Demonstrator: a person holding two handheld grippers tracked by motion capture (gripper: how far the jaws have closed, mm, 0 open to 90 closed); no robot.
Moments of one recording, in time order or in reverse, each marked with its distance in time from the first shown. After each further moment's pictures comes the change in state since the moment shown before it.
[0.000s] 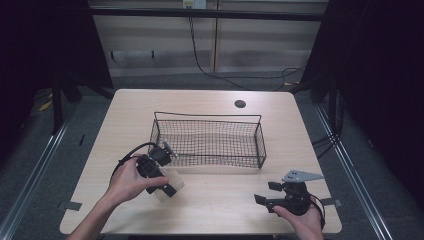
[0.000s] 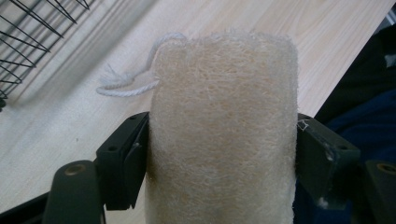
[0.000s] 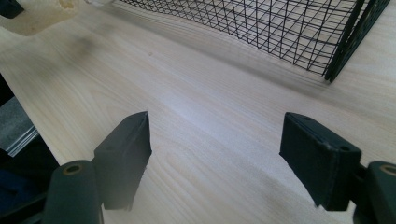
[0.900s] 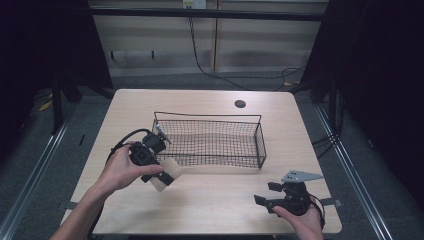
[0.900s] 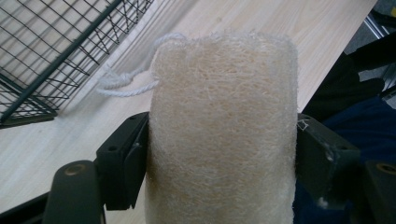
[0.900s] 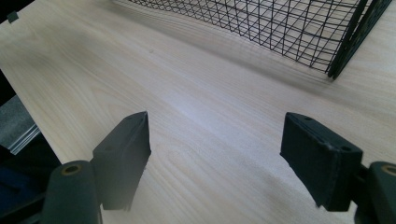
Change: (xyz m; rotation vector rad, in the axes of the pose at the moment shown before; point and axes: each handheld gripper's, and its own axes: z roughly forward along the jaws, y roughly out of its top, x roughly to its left) left arm 0.000 0.010 -0.043 -0.050 0.002 0.012; right arm 0.000 0.000 0.001 0.011 0.005 0.005
